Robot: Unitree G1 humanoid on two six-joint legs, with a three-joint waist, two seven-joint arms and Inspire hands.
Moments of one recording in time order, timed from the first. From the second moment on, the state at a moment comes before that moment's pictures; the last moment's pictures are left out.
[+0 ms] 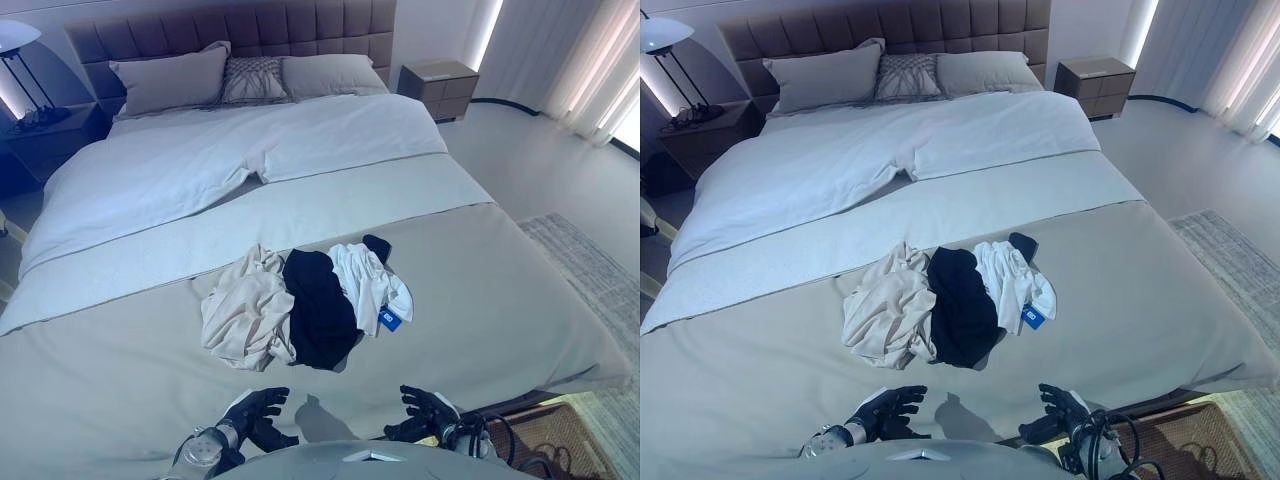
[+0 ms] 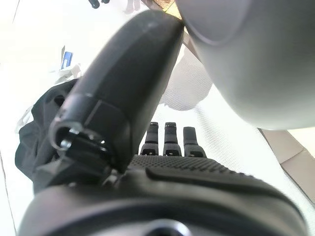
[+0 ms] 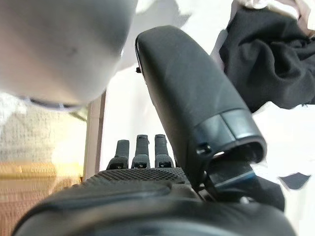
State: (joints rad) left arm 0.04 0.25 -0.37 1.15 -0.08 -0.32 -0.20; right arm 0.03 -0.26 0.28 1.15 -0.03 -0.23 -0.11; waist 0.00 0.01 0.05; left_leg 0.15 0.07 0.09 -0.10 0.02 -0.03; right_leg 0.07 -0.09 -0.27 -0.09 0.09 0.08
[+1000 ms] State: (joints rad) left arm -0.12 0.40 -0.31 0.82 -0.08 -0.33 0.06; right arm -0.62 -0.69 0.37 0.84 -0.41 0.05 -0.34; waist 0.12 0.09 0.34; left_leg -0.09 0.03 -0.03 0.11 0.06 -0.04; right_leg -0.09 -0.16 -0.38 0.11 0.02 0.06
